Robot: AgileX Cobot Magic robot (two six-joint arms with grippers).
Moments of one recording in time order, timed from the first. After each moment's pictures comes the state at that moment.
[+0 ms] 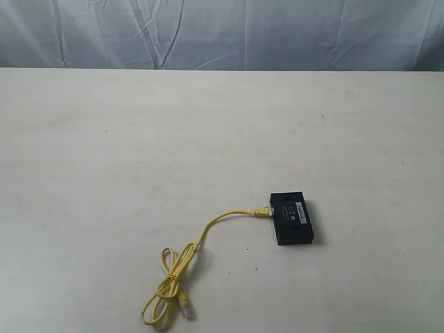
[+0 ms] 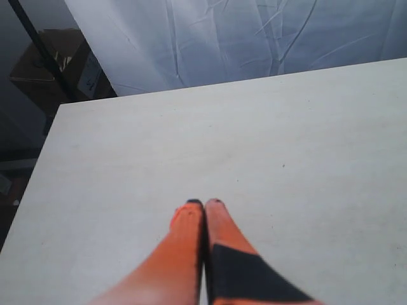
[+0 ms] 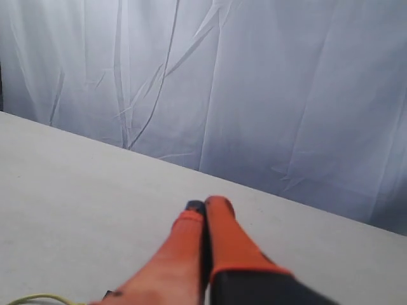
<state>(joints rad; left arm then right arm) -0.04 0.82 -1.06 0.08 0.86 0.09 0.00 0.11 -0.46 0.58 0.60 -0.73</state>
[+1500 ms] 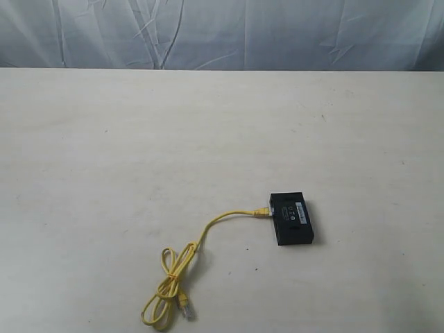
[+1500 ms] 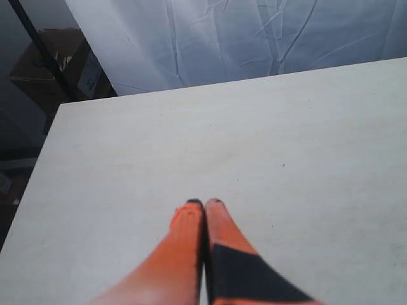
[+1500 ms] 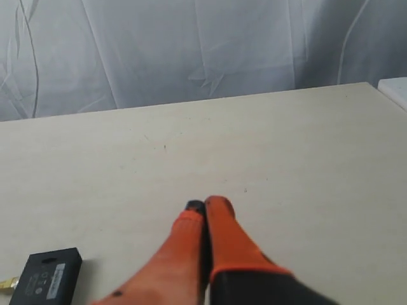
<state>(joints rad) -0.04 0.82 -1.06 0.08 0.86 0.09 0.01 0.01 -0.13 -0.01 0.45 0.06</state>
